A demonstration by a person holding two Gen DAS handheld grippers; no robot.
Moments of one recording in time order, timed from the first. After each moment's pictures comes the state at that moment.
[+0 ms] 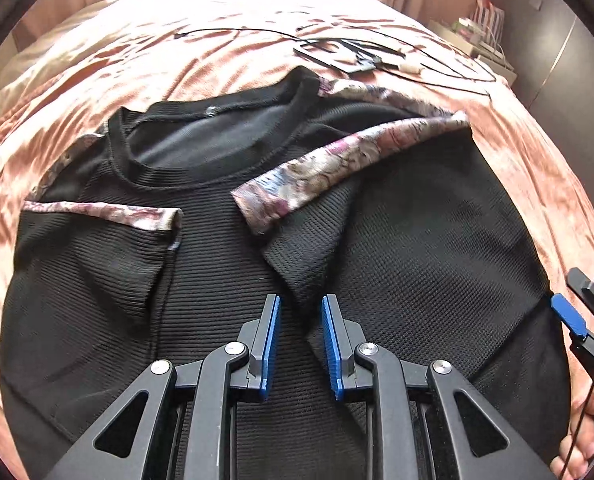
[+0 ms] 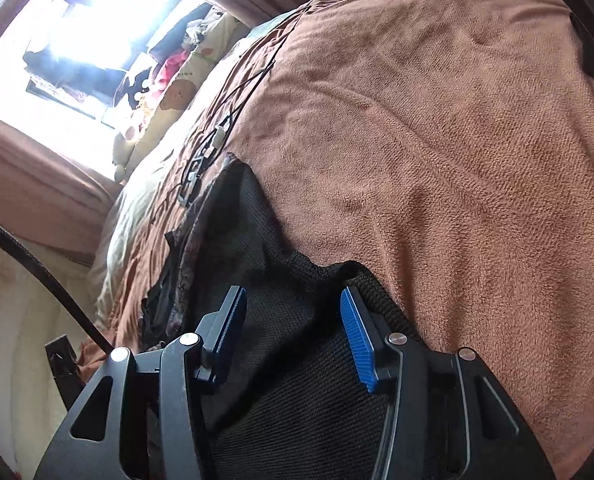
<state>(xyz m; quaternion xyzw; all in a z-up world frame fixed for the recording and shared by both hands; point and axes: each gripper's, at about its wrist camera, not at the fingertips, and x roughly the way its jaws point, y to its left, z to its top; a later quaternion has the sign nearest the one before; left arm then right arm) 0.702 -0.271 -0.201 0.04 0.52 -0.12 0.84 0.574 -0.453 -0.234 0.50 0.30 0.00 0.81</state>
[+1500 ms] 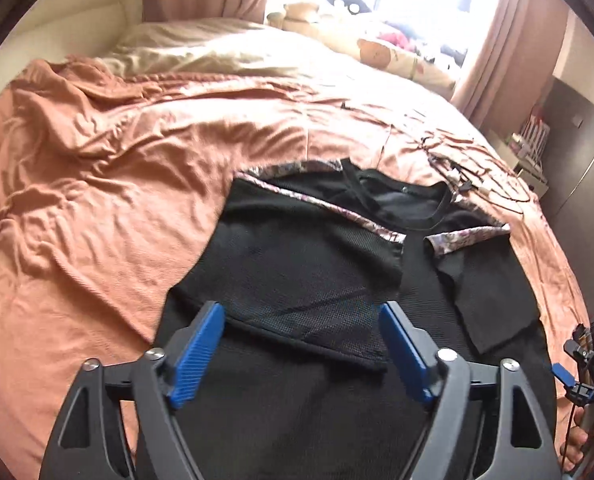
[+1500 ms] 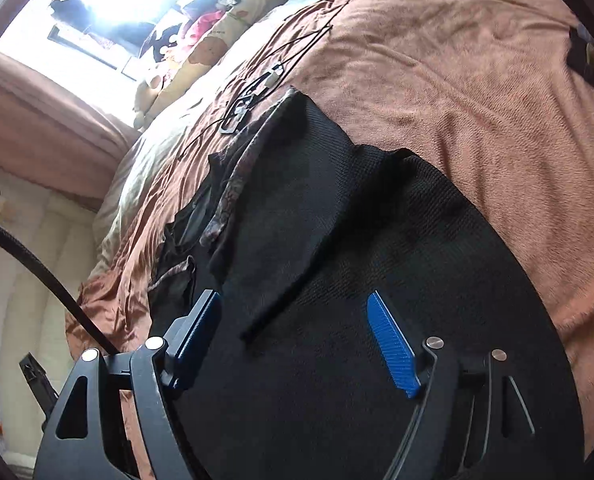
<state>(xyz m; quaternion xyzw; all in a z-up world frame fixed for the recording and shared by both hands) 0.591 -0.041 -0.113 -0.08 0.42 -0.04 0.91 0.514 -0.382 -0.185 0.41 0.35 0.02 0.84</state>
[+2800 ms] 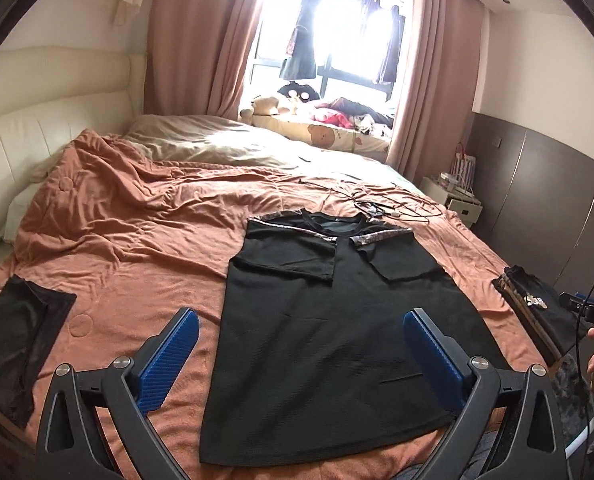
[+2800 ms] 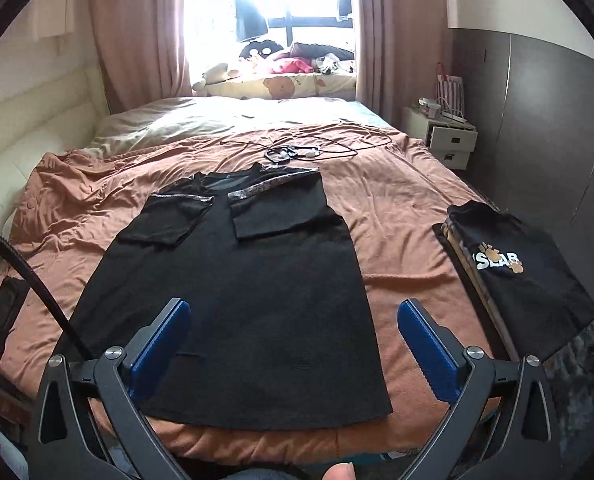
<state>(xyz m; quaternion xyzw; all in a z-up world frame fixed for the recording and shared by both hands) 0.252 0.023 -0.015 -0.06 0.26 -0.10 0.96 0.182 -0.299 -0.036 0.08 0.27 -0.01 0.96</state>
